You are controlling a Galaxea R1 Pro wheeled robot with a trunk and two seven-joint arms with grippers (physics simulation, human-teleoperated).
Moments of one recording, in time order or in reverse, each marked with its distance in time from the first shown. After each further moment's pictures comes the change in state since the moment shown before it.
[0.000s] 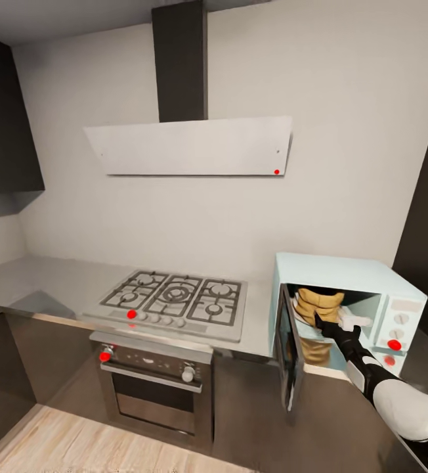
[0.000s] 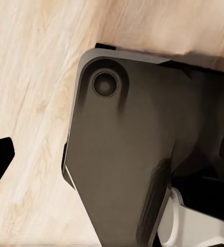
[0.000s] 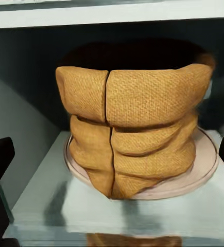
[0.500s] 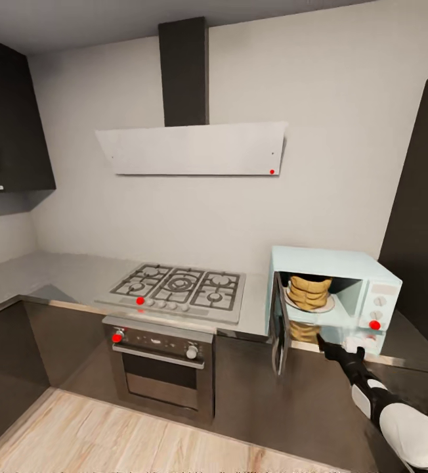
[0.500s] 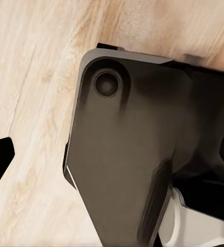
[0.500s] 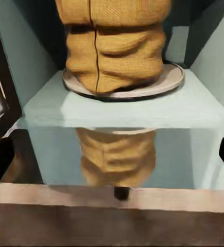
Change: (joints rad) left arm 0.001 0.003 0.003 0.000 0.000 0.000 0.000; right arm 0.095 -0.003 0.000 0.000 0.001 0.006 0.000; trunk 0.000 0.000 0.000
